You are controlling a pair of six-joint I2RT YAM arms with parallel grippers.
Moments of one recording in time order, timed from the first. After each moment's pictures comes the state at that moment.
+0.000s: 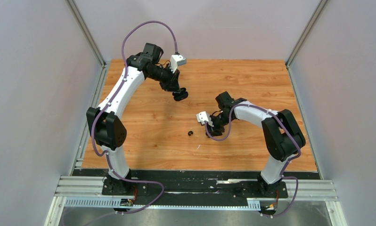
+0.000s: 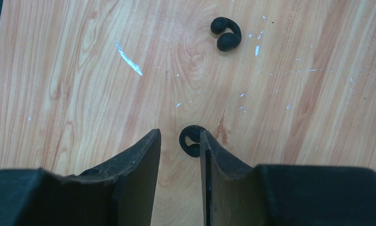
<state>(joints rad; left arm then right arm) -0.35 1.86 1.91 -1.03 0.73 0.48 0.49 1.75 1.08 -0.65 -0.75 -1.26</state>
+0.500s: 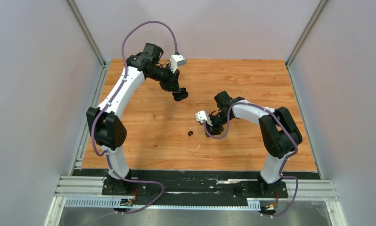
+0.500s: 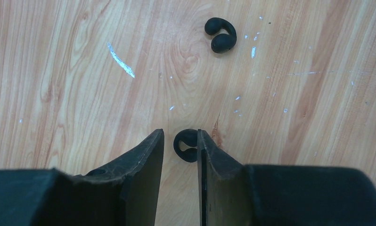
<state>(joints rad) -0.35 1.86 1.91 -1.03 0.73 0.48 0.49 1.80 1.11 -0.66 -0.76 -1.27</state>
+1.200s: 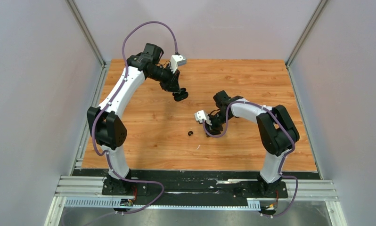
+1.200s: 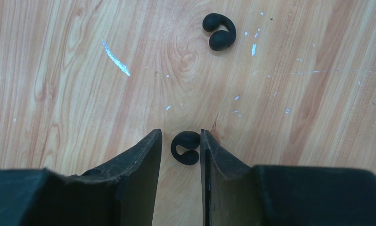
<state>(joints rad) -0.35 1.87 1.91 -1.03 0.73 0.48 0.49 1.84 1.15 -0.68 -0.75 -1.28</state>
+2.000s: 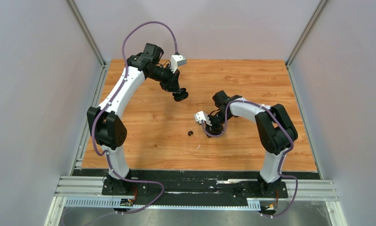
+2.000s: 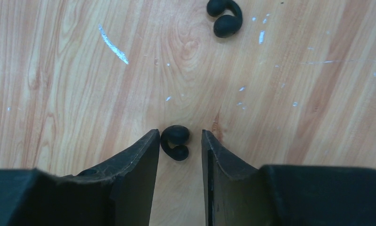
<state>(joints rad) -0.35 1.87 1.91 -1.03 0.73 0.47 0.49 1.86 1.16 -0.72 -0.71 -1.30</state>
